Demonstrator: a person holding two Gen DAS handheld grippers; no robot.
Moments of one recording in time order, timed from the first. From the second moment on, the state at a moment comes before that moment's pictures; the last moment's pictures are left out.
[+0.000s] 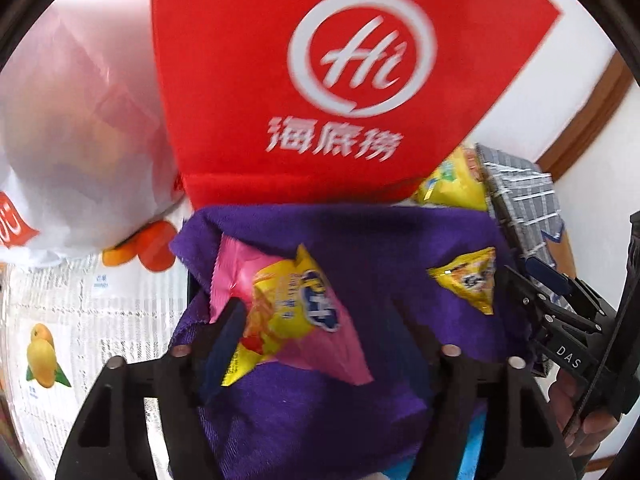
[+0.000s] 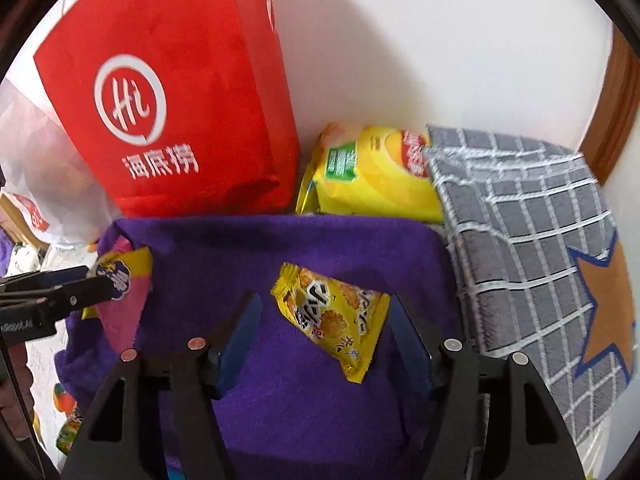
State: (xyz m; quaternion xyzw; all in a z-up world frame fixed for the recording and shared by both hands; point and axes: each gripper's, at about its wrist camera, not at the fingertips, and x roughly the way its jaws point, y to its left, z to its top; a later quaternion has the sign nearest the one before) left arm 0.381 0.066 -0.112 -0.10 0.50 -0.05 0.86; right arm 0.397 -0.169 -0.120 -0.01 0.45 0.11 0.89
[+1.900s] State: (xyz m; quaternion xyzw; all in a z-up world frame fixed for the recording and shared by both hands) left arm 0.096 0.039 -0.052 -0.09 0.40 -0.04 0.91; right arm 0.107 -0.210 -0.065 0.04 0.36 0.10 0.93
